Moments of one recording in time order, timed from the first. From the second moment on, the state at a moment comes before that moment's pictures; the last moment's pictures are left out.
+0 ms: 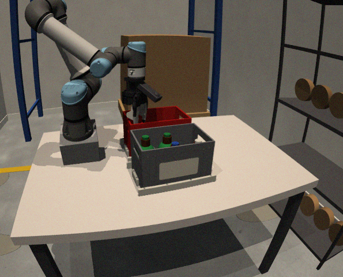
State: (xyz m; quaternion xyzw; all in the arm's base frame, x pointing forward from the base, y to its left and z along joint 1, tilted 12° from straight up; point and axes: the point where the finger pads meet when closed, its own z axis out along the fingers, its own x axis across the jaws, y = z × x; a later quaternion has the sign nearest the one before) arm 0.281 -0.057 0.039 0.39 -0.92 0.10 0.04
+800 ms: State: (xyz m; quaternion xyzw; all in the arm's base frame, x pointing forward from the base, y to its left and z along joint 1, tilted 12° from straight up) arm 0.284 -0.051 0.069 0.39 -0.92 0.10 0.04
